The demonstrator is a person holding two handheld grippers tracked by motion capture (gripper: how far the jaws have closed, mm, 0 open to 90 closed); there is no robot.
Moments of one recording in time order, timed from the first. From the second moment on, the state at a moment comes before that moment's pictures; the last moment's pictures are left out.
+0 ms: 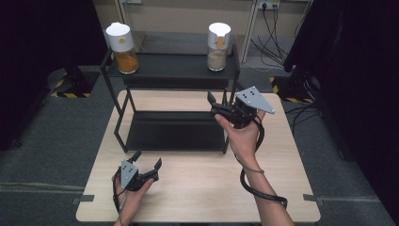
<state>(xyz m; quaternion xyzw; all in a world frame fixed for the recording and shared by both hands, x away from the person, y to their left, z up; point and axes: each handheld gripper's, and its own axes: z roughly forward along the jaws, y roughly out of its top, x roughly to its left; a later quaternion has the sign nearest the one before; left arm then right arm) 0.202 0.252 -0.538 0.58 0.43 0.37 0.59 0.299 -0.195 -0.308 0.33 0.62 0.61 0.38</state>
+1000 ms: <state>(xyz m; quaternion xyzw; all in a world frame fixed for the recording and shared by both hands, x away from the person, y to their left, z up) 0.202 0.252 -0.538 0.58 0.43 0.37 0.59 0.286 -0.207 -0.345 0.33 0.64 0.59 0.35</state>
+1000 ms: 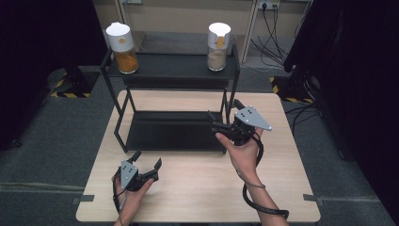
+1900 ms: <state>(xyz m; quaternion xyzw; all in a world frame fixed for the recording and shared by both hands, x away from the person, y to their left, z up) 0.201 0.251 -0.539 0.58 0.42 0.37 0.59 0.277 -0.221 -0.380 0.36 0.65 0.59 0.33</state>
